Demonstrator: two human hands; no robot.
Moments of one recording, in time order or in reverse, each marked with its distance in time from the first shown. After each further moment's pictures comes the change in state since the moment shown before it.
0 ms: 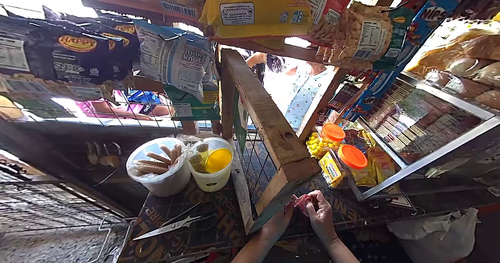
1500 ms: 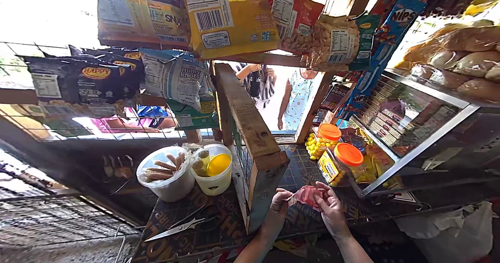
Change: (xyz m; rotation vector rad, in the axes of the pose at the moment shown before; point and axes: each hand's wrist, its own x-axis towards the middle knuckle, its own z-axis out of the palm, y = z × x) left_hand 0.002 0.009 0.000 -0.175 0.197 0.006; right_hand 0.010 0.001 -0.025 0.607 0.054 0.324
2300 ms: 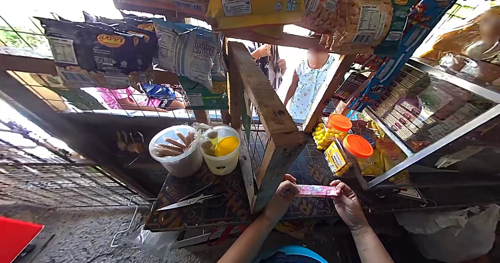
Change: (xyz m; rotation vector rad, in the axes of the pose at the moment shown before) left_hand -0.005 -0.003 -0.005 -0.090 -0.087 -0.034; right_hand 0.004 -0.002 -0.051 0.282 -0.207 0.019
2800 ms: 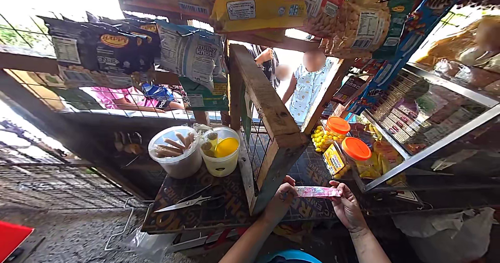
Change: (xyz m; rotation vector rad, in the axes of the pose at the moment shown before) left_hand -0.001 -0.003 0.001 0.061 0.015 0.051; right_hand 0.000 0.002 -0.005 0.043 0.068 0.030
